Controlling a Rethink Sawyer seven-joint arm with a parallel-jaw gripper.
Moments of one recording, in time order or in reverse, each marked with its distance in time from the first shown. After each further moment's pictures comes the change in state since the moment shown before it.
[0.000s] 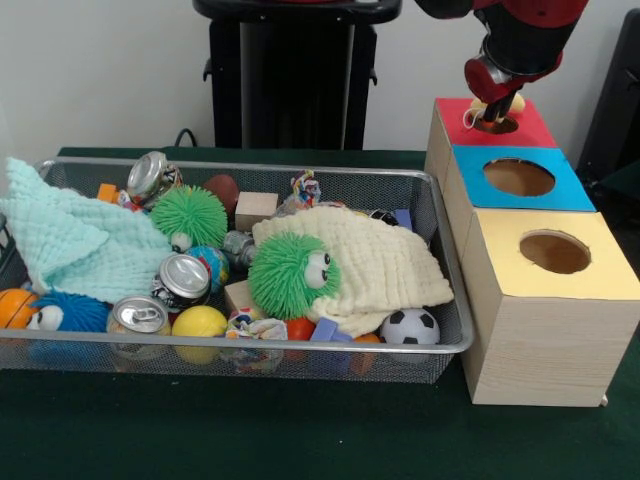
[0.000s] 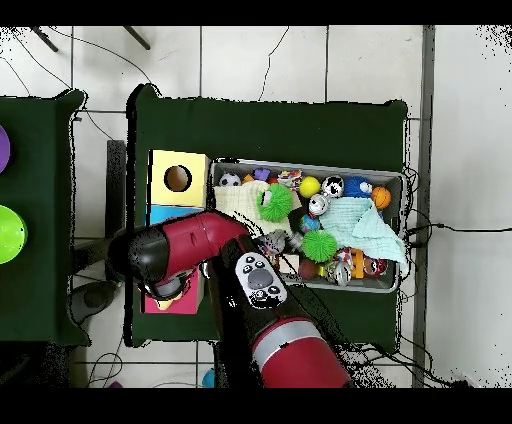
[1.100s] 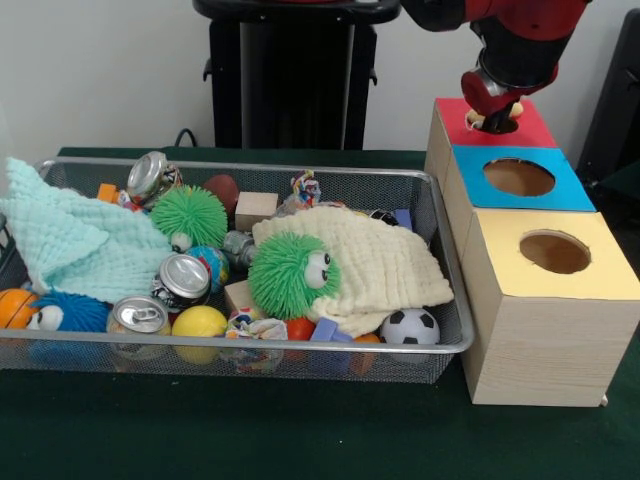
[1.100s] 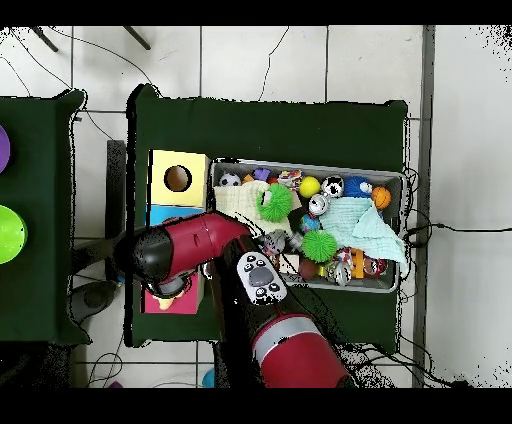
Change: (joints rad) arm 0.007 0.029 -0.020 -0.006 0.000 -0.056 0.000
